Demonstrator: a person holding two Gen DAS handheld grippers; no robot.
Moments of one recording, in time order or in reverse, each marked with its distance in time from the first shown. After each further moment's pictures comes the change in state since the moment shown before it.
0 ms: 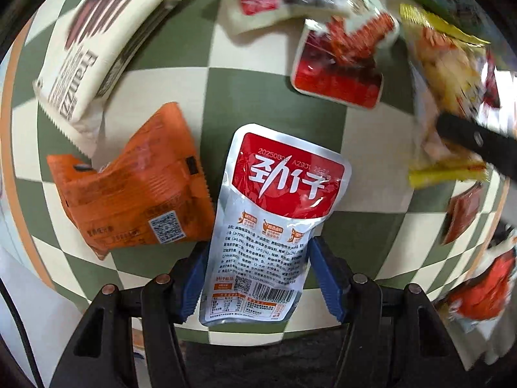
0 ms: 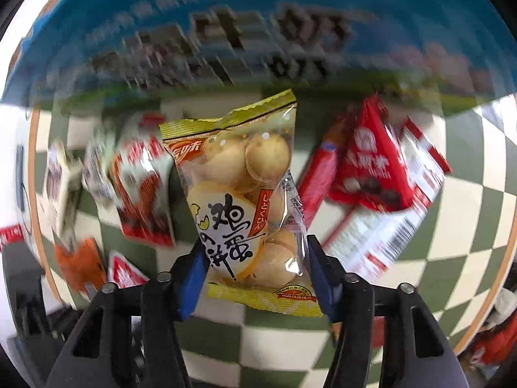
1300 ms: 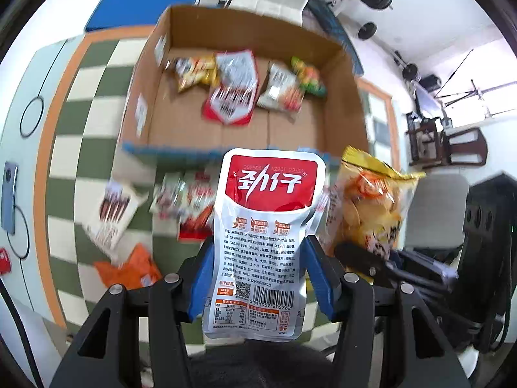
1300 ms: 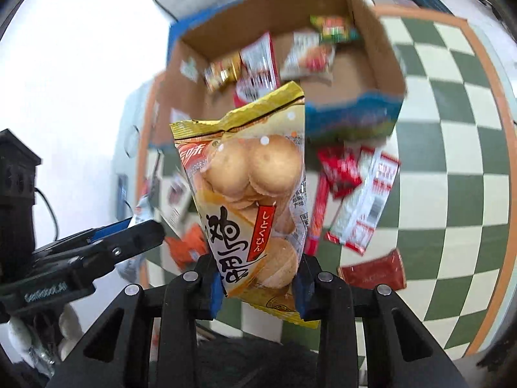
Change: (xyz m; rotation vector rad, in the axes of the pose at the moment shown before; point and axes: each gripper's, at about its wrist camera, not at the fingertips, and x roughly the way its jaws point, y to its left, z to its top) left arm -0.225 -0.098 0.015 0.076 -0.406 -0.262; right arm -0.176 -0.068 -0.047 0.064 -0.216 0.391
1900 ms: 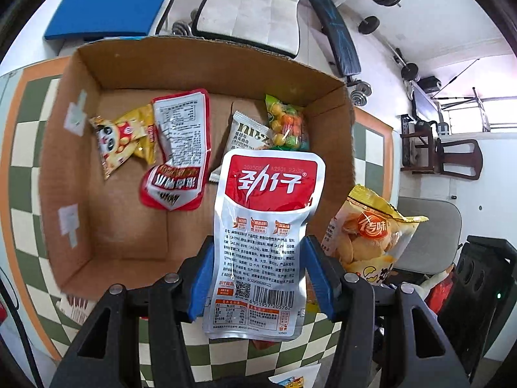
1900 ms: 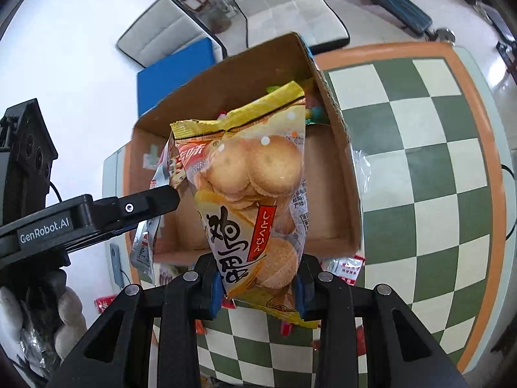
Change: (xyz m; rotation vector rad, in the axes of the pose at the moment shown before) left arm 0.059 -0.023 0.140 -0.031 0.119 -0.055; right arm -0.003 -0.047 0.125 0.137 -0.066 -0.053
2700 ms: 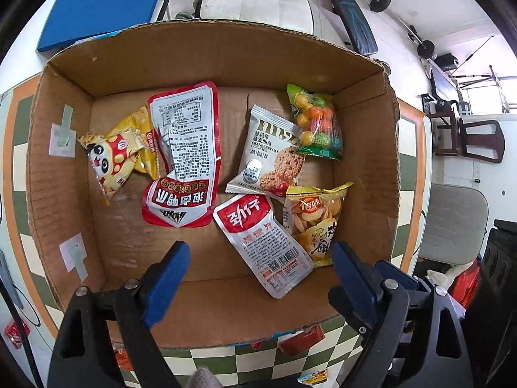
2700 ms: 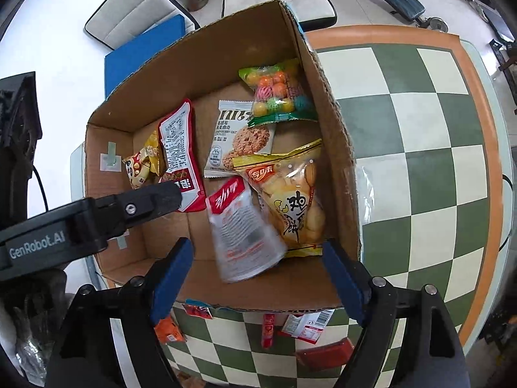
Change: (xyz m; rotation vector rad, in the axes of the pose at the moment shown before) left arm 0.029 0.011 0.016 0.051 0.066 0.112; right arm 0.055 -0.003 0.035 0.004 0.100 -0.122
